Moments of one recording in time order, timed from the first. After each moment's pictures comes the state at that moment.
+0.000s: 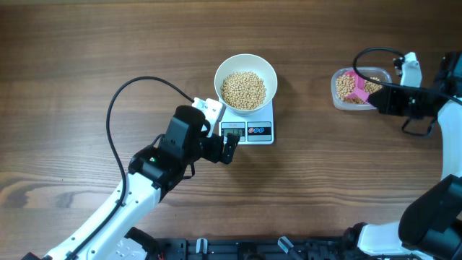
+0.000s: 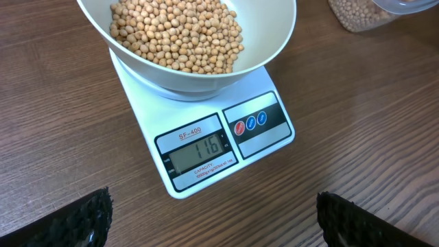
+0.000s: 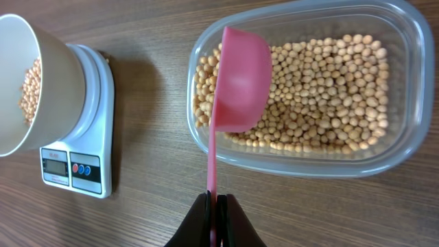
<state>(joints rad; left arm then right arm) -0.53 1.19 0.71 -0.31 0.14 -0.20 -0.43 1.62 1.26 -0.92 -0.56 -0.31</state>
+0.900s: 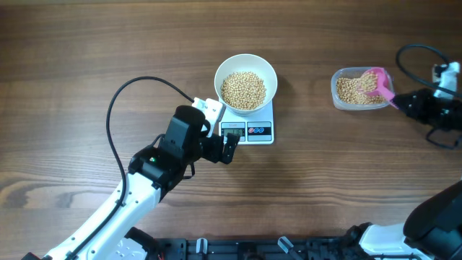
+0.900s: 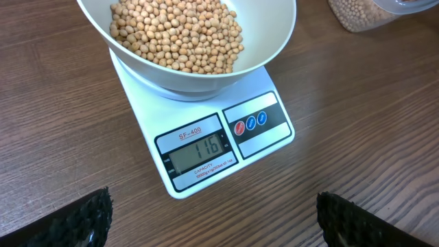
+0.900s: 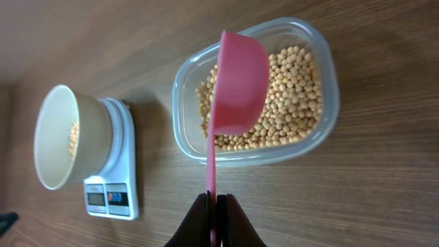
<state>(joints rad) -0.53 1.19 0.71 -0.31 0.14 -0.20 -0.66 1.62 1.26 -0.94 -0.76 -0.29</state>
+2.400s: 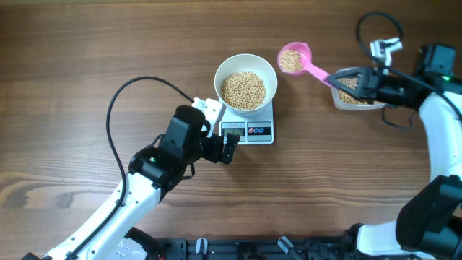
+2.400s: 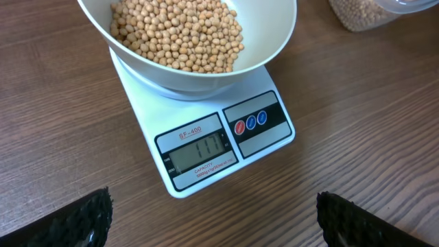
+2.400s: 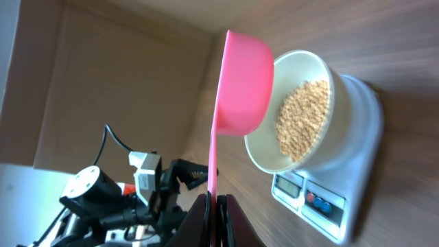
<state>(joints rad) -0.53 1.19 0.71 -0.31 0.14 -0.20 -0.29 1.62 1.26 -0.85 -1.29 -0.04</state>
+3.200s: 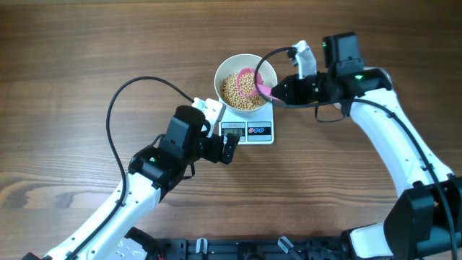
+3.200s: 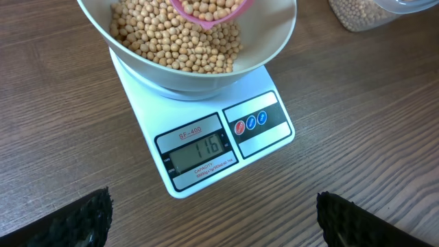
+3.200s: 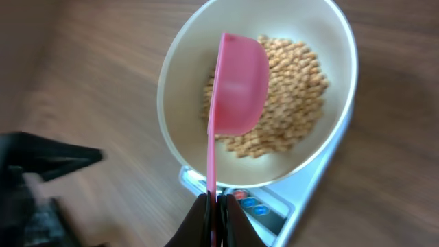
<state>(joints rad) -0.53 1.19 0.71 -0.31 0.14 -0.20 0.22 1.62 1.26 -0.66 -0.57 0.01</state>
